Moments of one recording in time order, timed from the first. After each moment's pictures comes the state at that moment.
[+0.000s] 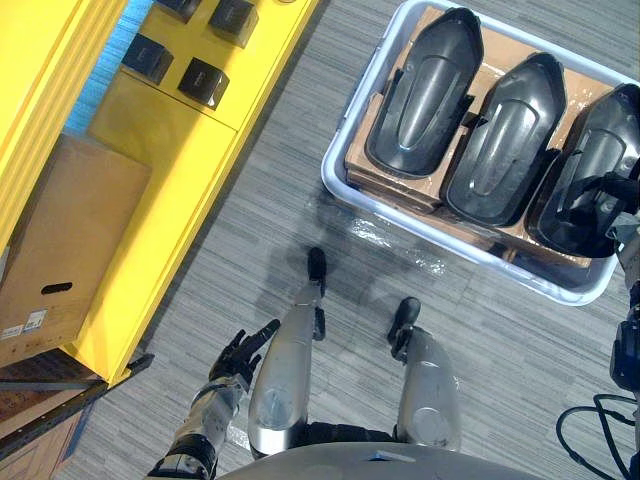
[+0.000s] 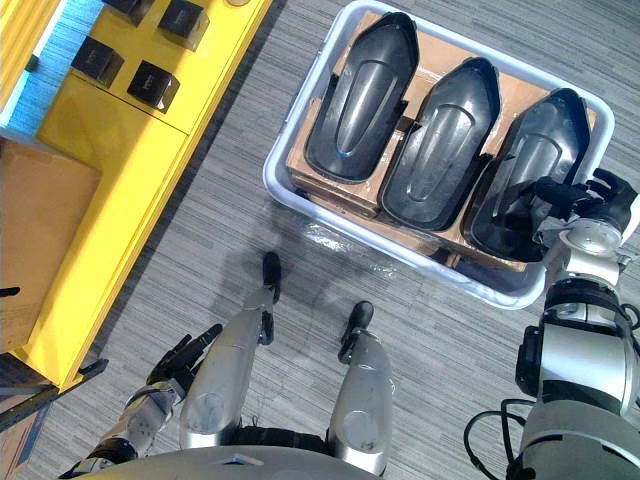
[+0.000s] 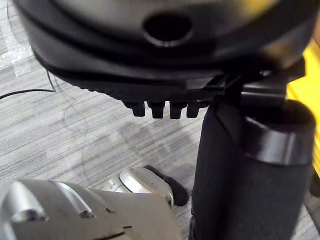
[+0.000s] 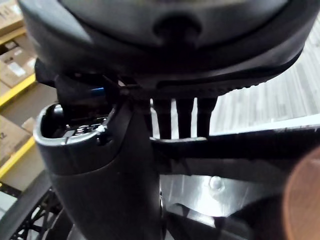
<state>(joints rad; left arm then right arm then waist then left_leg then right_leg) -0.04 0.16 0.00 0.96 -0.74 -0.02 -0.07 -0.78 -0.86 -0.18 1.14 0.32 0.12 -0.29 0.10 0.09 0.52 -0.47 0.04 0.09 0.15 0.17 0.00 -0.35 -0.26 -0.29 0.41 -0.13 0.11</state>
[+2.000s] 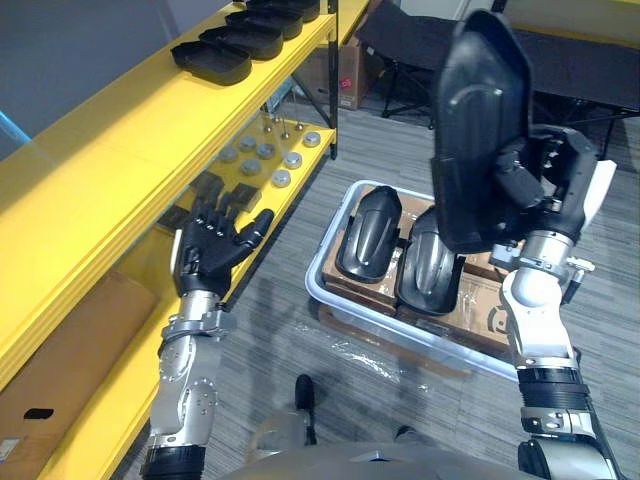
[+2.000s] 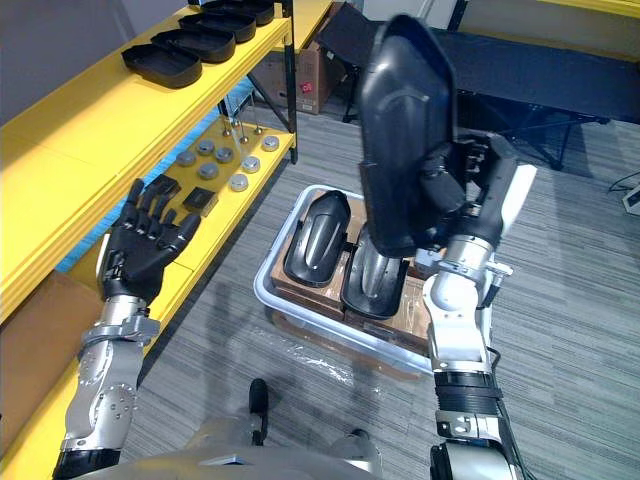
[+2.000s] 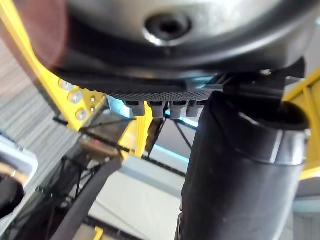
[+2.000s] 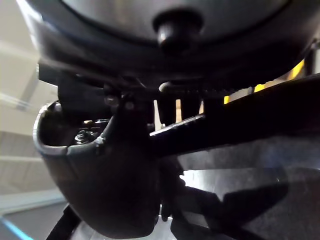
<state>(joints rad) 0.15 0.11 0.00 -0.21 -0.62 -0.10 -0.05 -0.21 -0.33 -0.10 0.03 -0.15 -0.19 -0.49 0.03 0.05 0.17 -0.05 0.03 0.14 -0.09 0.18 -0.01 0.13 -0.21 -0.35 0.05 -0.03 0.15</state>
